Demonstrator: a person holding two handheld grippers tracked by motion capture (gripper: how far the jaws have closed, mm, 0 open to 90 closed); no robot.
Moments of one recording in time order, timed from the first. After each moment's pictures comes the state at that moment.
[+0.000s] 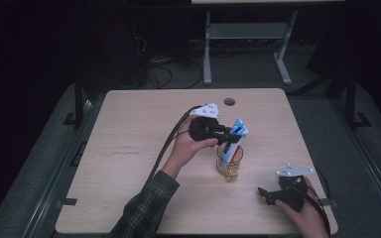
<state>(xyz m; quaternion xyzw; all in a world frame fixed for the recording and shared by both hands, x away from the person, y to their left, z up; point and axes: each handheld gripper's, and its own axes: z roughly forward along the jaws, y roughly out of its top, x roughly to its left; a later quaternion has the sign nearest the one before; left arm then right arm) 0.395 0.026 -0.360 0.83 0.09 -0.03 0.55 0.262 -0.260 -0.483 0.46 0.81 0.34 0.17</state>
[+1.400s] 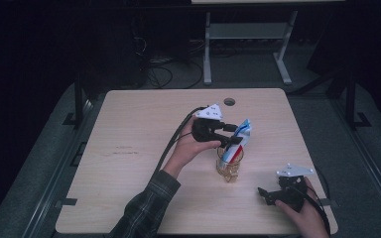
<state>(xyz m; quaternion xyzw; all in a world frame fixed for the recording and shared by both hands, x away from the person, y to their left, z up) 0.397 0.021 -0.366 0.83 0.11 0.01 0.54 0.262 -0.260 -0.483 0.46 0.81 0.34 0.17</state>
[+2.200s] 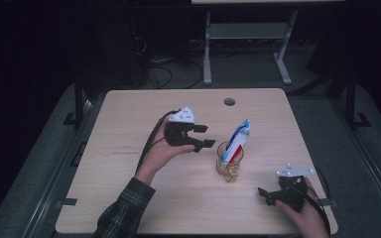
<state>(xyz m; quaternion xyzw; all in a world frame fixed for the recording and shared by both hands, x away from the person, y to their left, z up) 0.380 0.095 -0.363 0.85 0.18 0.06 0.50 0.262 -0.260 -0.483 0.45 0.81 0.34 0.17</state>
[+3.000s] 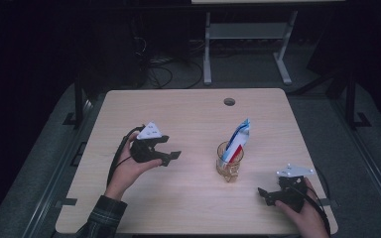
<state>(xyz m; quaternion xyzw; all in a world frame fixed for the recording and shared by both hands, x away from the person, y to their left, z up) 0.341 0.180 -0.384 0.85 0.28 0.14 0.43 0.261 -0.260 -0.483 0.46 0.81 0.34 0.17</state>
